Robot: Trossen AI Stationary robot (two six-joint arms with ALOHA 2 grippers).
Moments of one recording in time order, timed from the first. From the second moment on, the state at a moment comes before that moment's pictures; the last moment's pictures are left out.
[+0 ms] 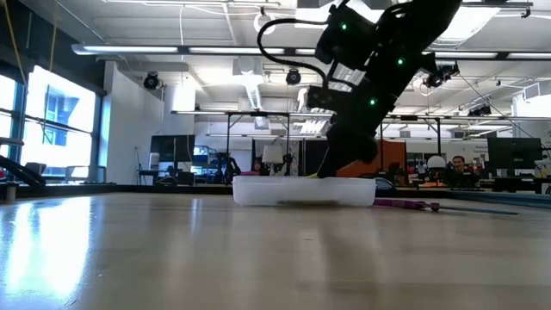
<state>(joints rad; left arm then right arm) -0.78 1.91 1.72 -1.32 -0.85 -1.15 -0.01 1.74 0.93 -0.17 0.41 0.02</state>
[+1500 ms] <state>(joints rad) -0.78 1.91 1.72 -1.21 -0.89 -1.03 0.21 1.63 1.03 -0.27 0.47 0.04</state>
